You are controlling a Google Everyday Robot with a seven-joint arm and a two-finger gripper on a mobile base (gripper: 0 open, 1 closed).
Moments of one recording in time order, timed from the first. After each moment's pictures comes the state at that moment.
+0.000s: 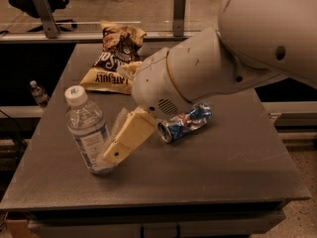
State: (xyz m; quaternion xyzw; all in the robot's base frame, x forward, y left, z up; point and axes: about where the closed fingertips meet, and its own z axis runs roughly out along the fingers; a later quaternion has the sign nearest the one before) arm 0.405 0.080 0.953 -0.64 0.62 0.25 0.37
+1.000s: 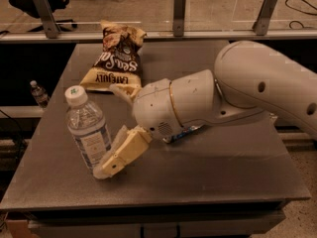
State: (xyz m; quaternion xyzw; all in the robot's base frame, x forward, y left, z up) arm 0.405 0.101 0.916 -0.61 0.58 0.35 0.42
